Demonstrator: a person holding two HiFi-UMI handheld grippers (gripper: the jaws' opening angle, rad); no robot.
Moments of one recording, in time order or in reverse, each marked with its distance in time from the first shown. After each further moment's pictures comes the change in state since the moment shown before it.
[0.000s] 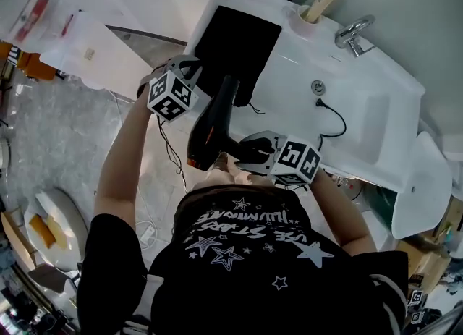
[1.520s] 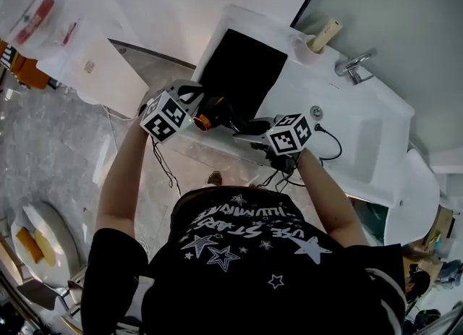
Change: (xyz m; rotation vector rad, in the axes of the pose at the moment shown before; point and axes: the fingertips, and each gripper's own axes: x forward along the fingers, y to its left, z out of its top) left arm -0.020 0.007 -0.021 -0.155 -0.144 -0.150; right arm 0.033 -0.135 0.043 0.368 -0.062 -0.127
